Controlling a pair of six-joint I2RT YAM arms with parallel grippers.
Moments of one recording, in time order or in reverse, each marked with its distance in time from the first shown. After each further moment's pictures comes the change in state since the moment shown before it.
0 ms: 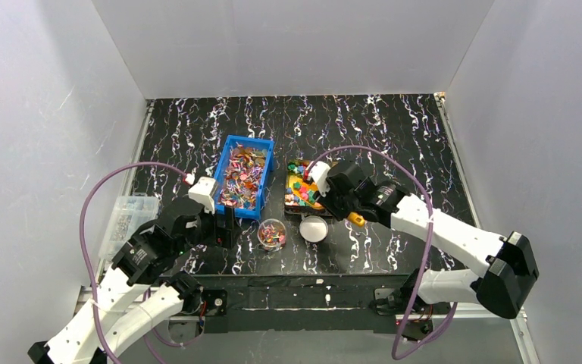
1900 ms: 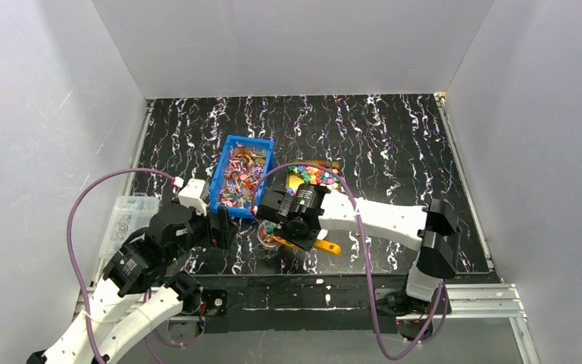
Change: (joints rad) left arm 0.000 -0.086 0.000 -0.001 -0.043 -0.011; right arm 0.411 0.468 0.550 -0.647 0.092 0.306
